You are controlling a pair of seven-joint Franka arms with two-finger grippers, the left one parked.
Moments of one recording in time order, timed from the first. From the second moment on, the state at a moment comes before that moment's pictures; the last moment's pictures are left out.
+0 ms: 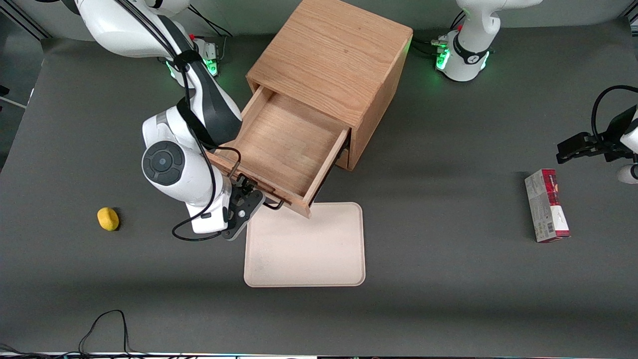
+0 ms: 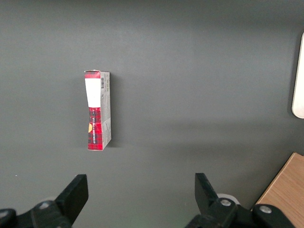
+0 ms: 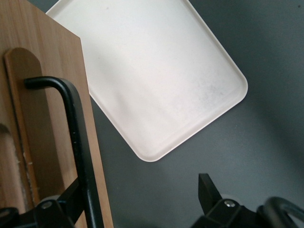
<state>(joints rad) 0.42 0.52 0.01 -1.40 0.07 1.90 -0.51</state>
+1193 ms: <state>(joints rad) 0.40 0.35 -0.10 -1.17 -0.02 1.57 -0.24</state>
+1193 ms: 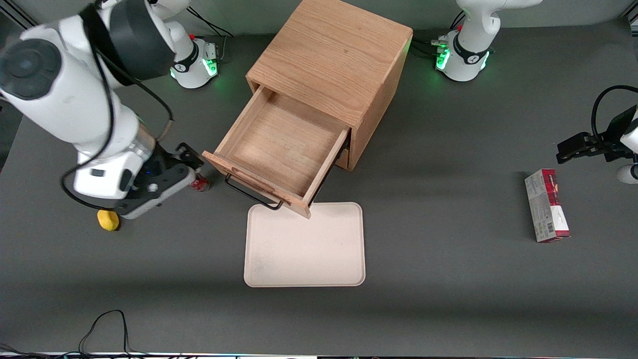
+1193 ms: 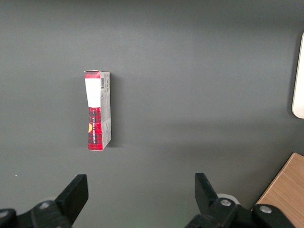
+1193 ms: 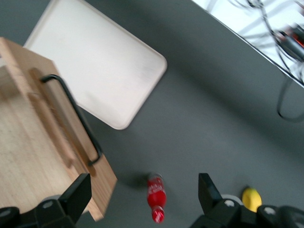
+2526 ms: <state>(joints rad) 0.08 0.05 -0.12 -1.56 0.00 1.69 -0.07</state>
